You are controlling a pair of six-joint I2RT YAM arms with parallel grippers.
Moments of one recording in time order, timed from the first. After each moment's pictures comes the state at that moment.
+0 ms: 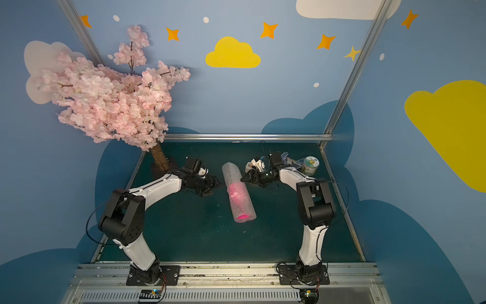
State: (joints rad) left arm -0.36 1.76 1.15 -0.44 0.50 -0.80; right arm 0.31 1.95 1.30 -0.41 -0.92 0.26
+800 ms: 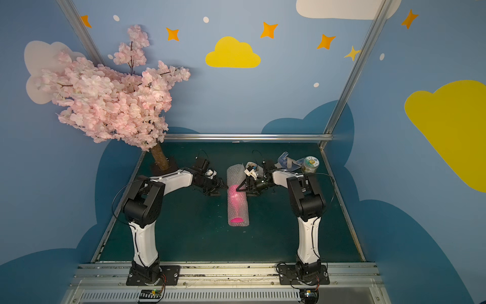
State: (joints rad) left arm -0.38 2.01 1.31 -0.42 0.61 -0.77; right arm 0.36 2.08 1.29 -0.47 -1.08 0.18
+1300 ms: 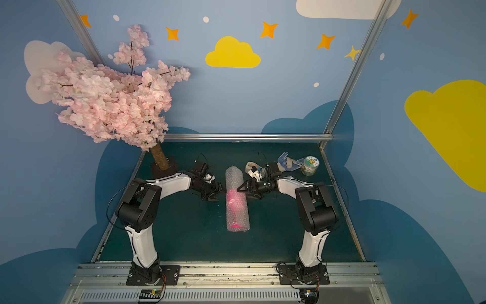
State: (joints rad) left arm -0.39 1.93 1.21 -0.46 0.59 -0.78; right arm 0.36 1.82 1.05 -0.23 -1.00 0.47
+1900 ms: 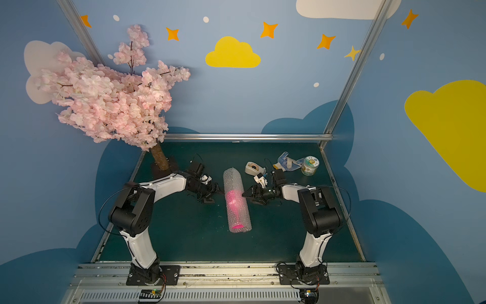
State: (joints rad) left arm -0.36 1.86 1.17 -0.53 0.62 -0.77; right arm 0.33 1.82 0.91 -0.12 -1.01 0.45
